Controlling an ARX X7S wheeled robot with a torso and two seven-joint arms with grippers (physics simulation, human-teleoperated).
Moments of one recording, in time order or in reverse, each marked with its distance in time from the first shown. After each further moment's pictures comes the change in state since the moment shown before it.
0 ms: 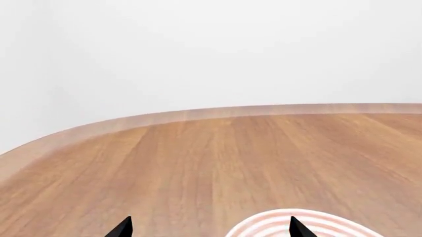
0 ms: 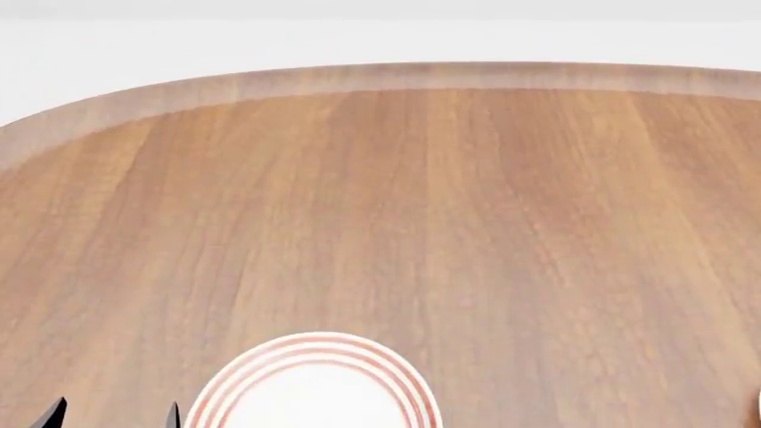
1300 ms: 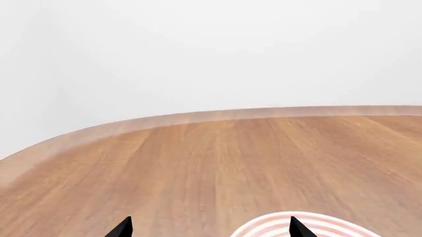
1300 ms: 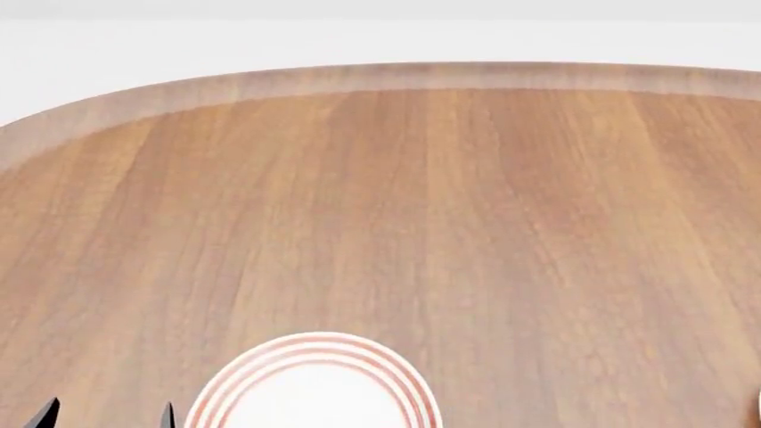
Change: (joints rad) left arm 0.007 -0.036 0.029 0.022 -0.024 0.007 -0.043; right arm 0.077 0.027 -0.095 0.181 0.146 -0.178 0.250
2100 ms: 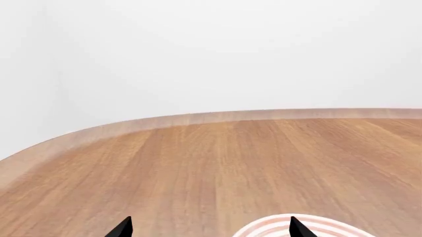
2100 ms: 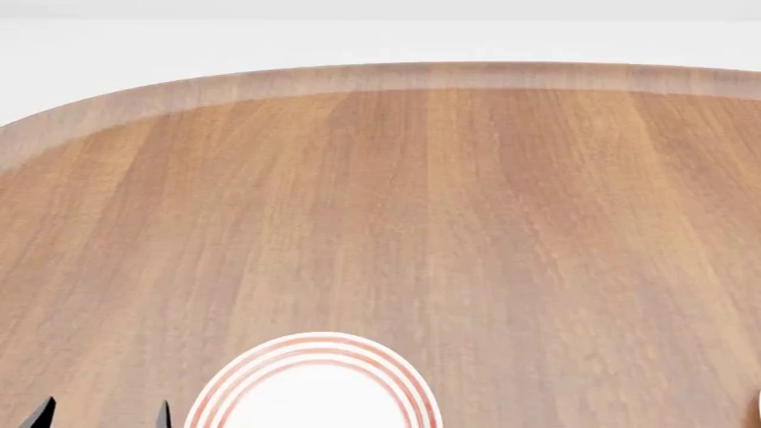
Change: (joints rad) left arm 0.002 -0.021 0.011 0.012 -0.024 0.003 -0.017; right arm 0.098 0.011 -0.032 0.167 0.062 -0.018 0.094
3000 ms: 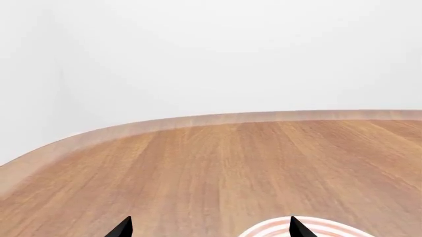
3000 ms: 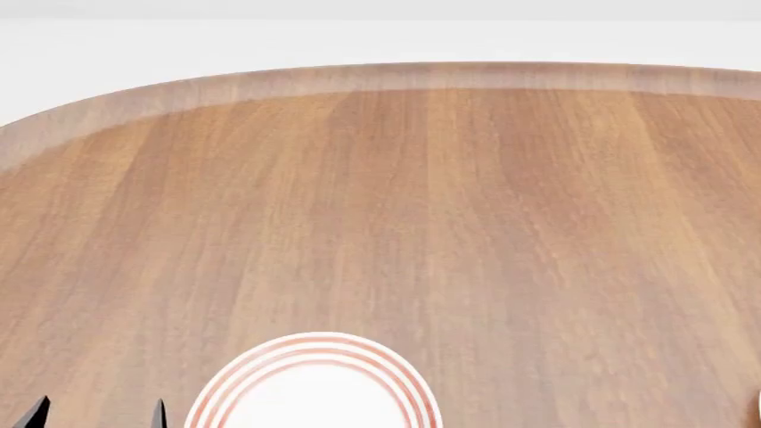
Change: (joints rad) left arm 0.001 -0.019 0.013 0.009 -0.006 0.005 -0.026; right arm 0.053 0.018 0.009 0.176 0.083 -0.070 -0.016
